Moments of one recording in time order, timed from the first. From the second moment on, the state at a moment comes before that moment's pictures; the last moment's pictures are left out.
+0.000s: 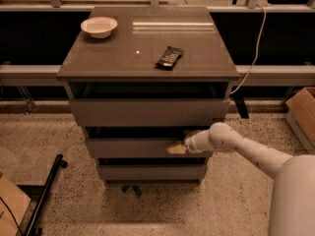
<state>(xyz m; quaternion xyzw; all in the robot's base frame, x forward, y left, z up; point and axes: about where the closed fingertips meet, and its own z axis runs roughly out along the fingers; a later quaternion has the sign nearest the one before) 0.698 -0.101 0.432 -0.39 0.83 0.22 0.34</state>
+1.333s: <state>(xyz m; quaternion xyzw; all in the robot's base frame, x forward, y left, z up) 0.698 -0.102 0.443 -0.39 0.83 0.22 0.34</state>
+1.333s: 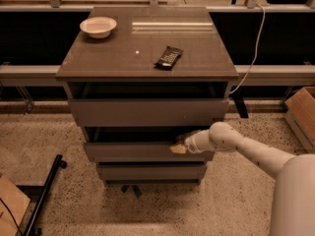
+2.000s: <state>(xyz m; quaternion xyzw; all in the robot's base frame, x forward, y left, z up) 0.698 -0.102 0.443 -0.39 0.83 0.22 0.34</state>
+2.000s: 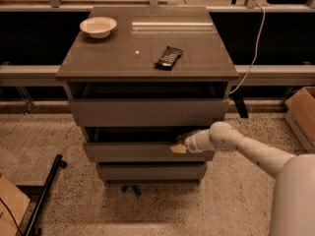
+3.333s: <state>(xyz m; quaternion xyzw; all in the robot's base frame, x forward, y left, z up) 0.559 -0.118 0.454 -0.42 0.87 0.18 0.18</state>
